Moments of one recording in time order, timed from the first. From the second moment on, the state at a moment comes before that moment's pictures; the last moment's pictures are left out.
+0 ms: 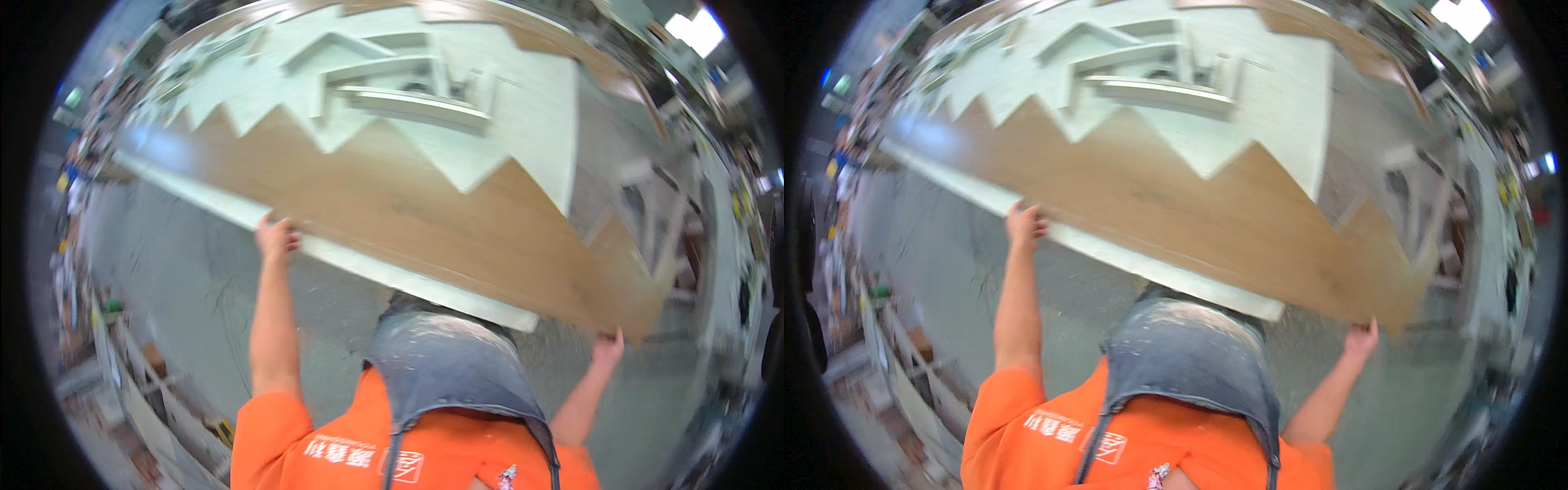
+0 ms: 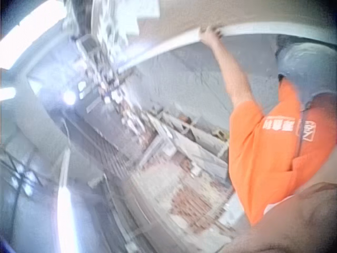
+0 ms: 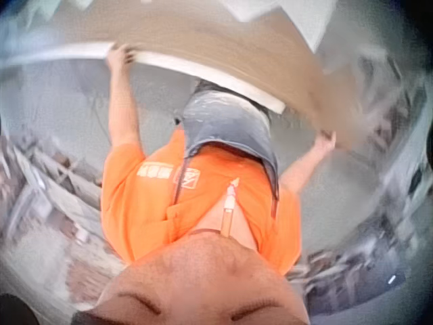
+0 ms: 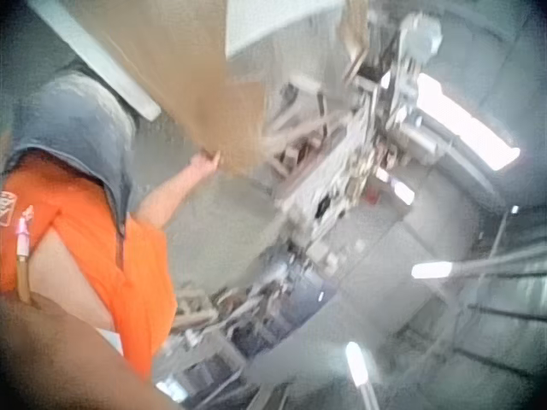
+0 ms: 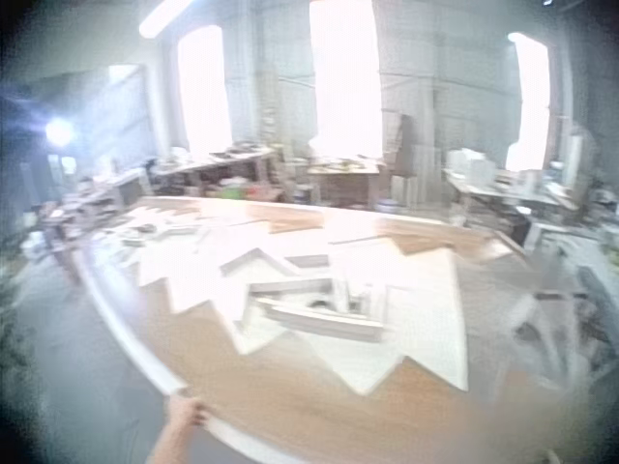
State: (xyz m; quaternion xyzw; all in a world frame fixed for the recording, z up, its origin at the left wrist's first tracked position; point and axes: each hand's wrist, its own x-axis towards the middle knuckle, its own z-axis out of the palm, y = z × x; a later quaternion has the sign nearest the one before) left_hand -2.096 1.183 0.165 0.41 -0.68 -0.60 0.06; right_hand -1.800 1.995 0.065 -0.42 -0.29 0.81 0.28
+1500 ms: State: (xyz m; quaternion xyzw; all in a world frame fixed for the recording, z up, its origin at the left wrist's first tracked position) left_hand -1.328 1.012 -0.005 0.78 -0.51 -0.37 0.02; right_hand -1.803 1.254 0.068 0.00 -0.73 0.44 -0.51
